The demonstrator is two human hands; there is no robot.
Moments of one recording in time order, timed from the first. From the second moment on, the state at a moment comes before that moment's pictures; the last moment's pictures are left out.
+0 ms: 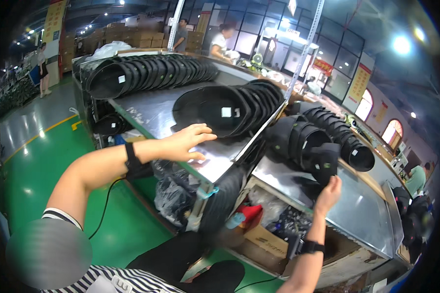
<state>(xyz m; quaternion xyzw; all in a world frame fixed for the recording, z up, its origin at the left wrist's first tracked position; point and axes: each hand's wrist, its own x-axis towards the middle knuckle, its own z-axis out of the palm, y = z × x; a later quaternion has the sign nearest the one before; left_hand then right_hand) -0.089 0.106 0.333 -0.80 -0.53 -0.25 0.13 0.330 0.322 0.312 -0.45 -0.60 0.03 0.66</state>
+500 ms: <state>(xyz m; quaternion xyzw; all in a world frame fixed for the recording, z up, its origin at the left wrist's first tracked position) 0.029 -0.036 0.096 -0.61 -0.55 -0.49 -0.29 0.242 0.036 0.080 -0.49 -0.39 0.68 0.38</state>
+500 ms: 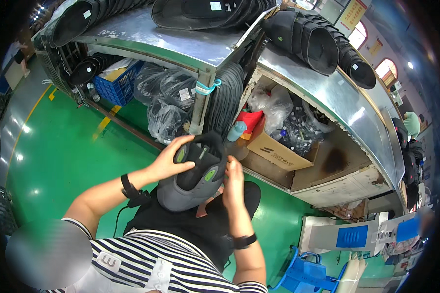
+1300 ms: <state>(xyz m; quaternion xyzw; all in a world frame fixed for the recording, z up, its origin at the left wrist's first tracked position) 0.002 -0.013 0.008 -0.47 -0.64 -0.42 -0.43 0.163 0.171 0.170 -0.27 -0.74 0.16 0.60</state>
